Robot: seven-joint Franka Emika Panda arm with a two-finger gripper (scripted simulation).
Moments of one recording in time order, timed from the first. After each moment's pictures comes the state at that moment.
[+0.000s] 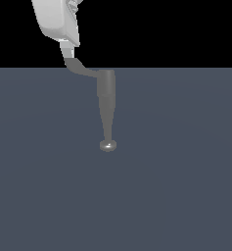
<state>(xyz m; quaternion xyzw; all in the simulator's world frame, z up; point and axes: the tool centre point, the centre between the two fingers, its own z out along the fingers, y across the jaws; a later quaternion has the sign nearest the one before) -0.067 0.109 0.302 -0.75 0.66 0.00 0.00</state>
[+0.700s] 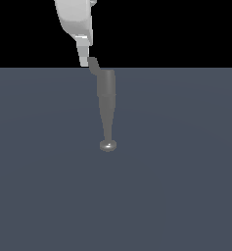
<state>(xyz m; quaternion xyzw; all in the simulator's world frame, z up) -0.103 0.064 0.301 -0.75 0.66 0.00 0.00</state>
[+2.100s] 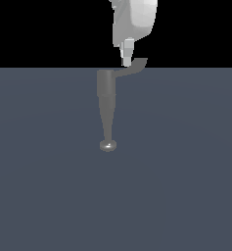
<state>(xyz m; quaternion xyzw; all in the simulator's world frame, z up) -0.072 -0.024 0.302 -0.76 0.65 0.00 0.00</state>
